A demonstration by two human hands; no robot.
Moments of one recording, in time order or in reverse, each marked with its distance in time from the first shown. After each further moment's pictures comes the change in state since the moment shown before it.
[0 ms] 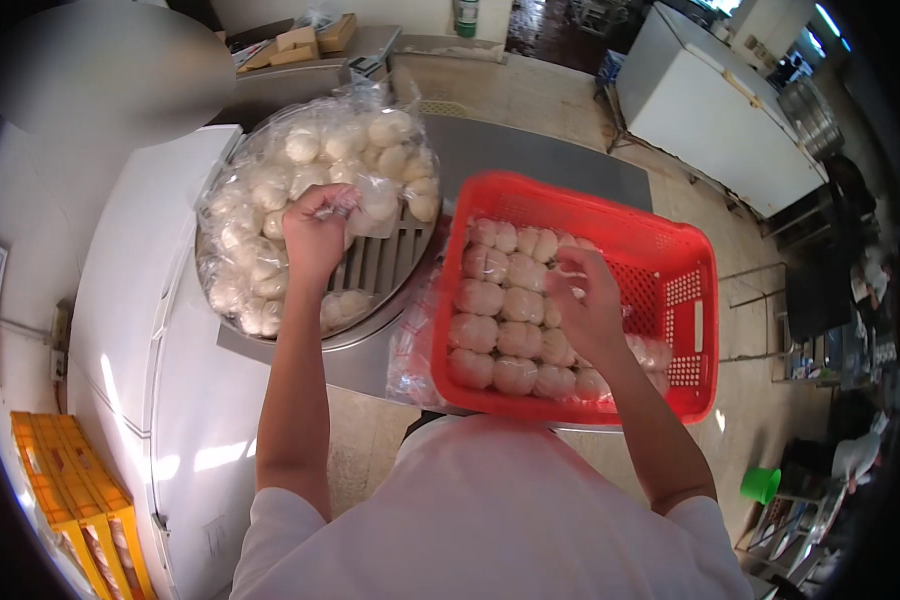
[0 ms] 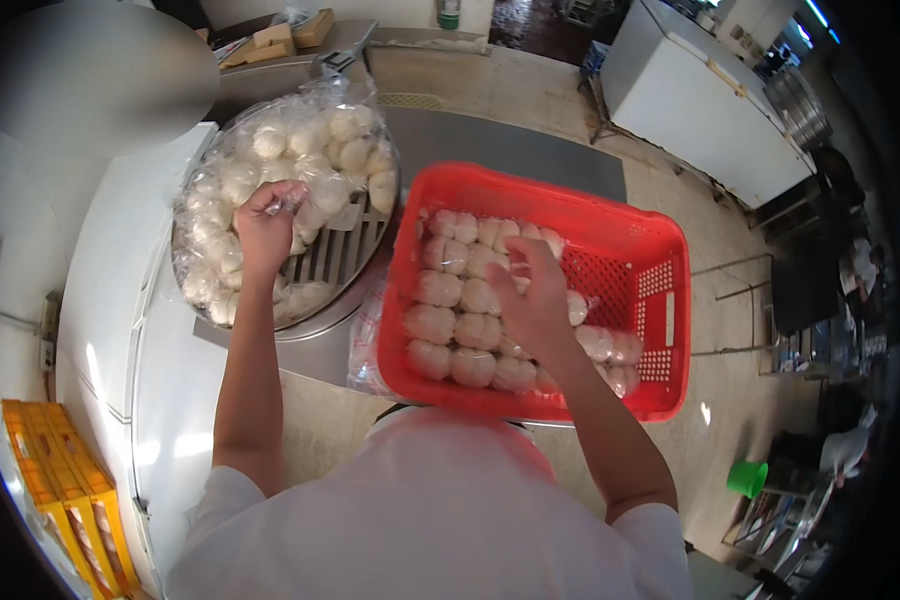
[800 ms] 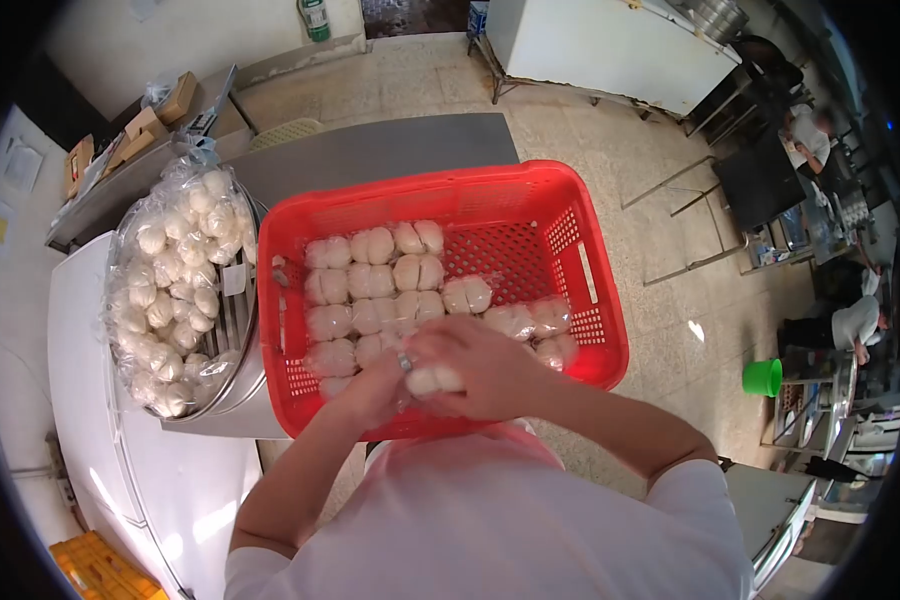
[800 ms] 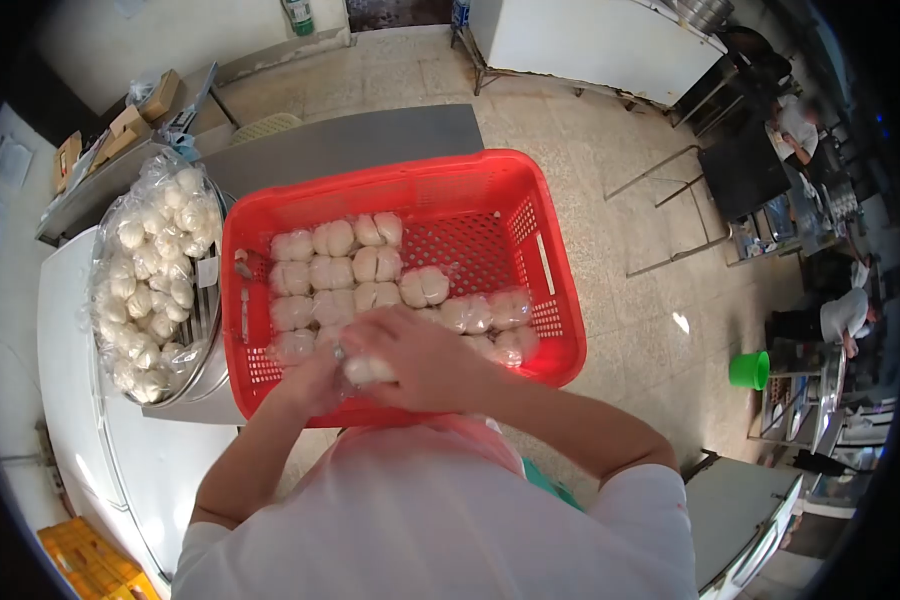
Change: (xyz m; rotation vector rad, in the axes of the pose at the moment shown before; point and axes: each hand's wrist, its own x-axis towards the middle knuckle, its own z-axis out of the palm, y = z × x) left_hand -0.179 0.146 0.200 -0.710 -0.946 -1.294; right_hand -0.064 0.011 -0.128 -0.205 -0.373 -0.270
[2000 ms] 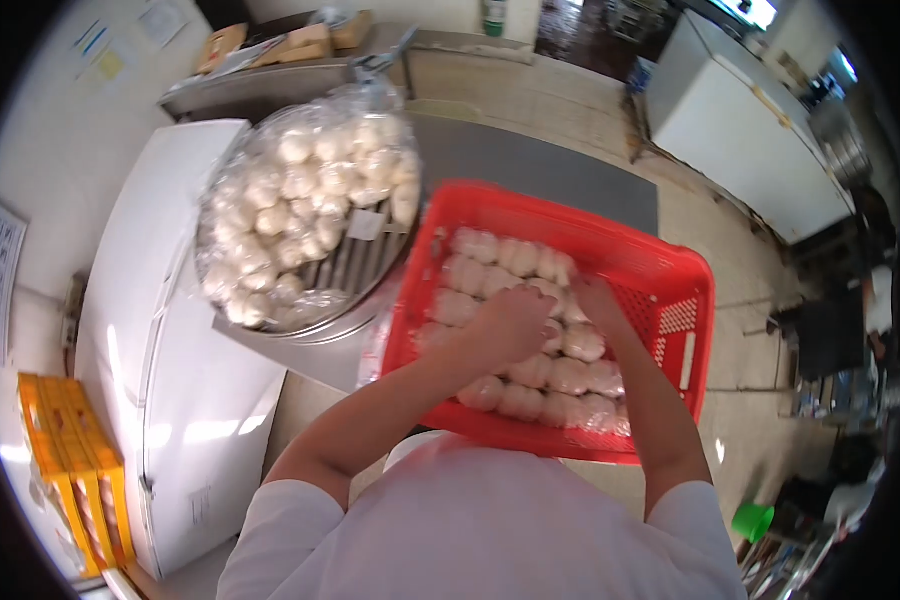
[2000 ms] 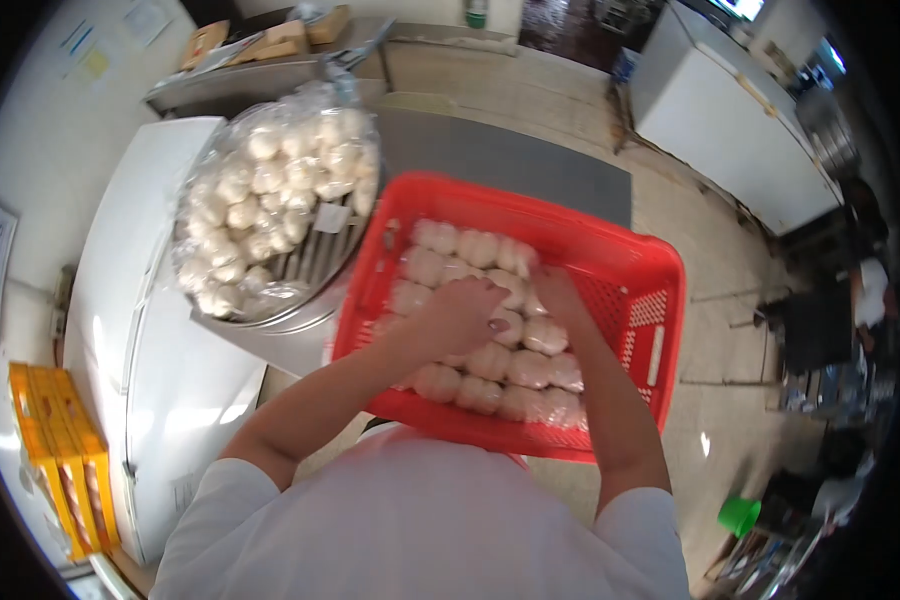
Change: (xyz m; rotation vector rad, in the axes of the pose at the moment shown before) left_hand 0.054 0.049 -0.046 1.660 0.328 0.626; right_hand 0.100 0.212 0.064 0.046 -0.127 0.832
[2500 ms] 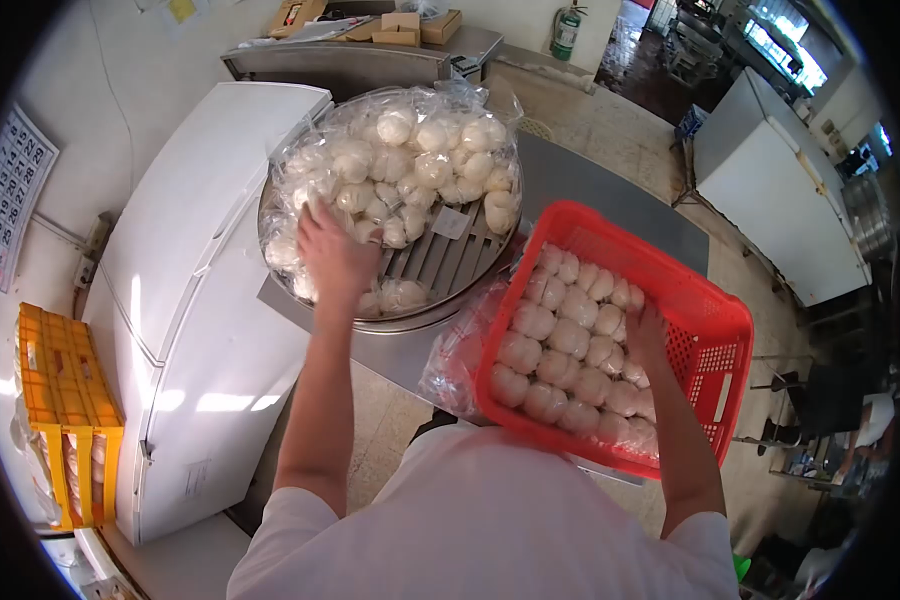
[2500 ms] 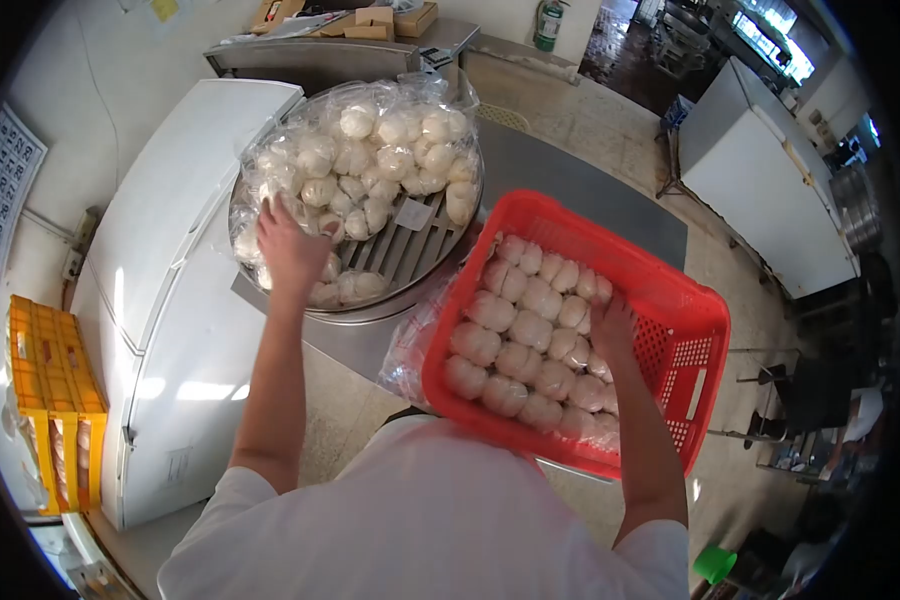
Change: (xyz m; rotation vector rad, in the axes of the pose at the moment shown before) left_hand -0.196 -0.213 -0.126 0.468 1.158 -0.833; right_hand -0.015 -0.004 0.042 -0.471 0.396 -0.118
